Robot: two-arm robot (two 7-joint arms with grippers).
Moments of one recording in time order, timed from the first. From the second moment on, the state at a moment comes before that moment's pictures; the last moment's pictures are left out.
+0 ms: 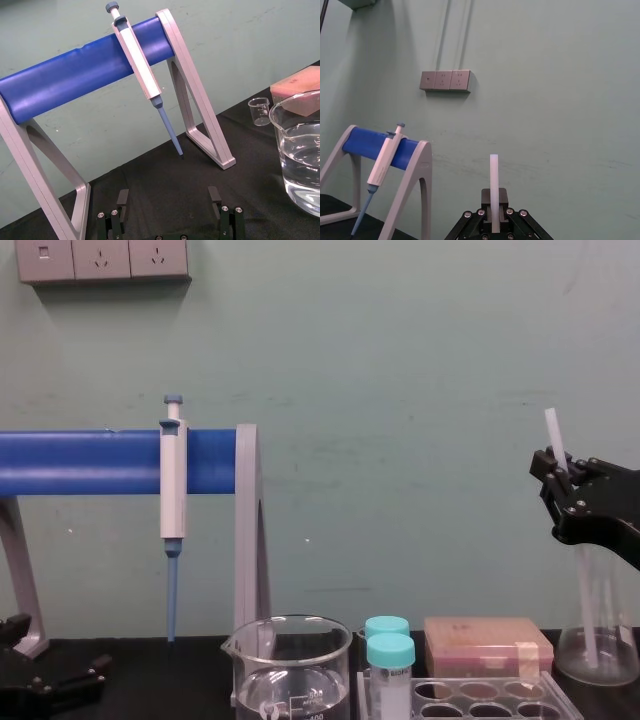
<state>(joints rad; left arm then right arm) -0.20 0.60 0.45 -1.41 -0.25 -0.12 0.03 0.33 0.21 -0.19 -1.18 0.19 -0.59 0.34</state>
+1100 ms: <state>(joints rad) -0.20 0.60 0.45 -1.41 -0.25 -0.12 0.03 0.38 0.20 -0.19 -1.09 0.23 -0.64 0.47</state>
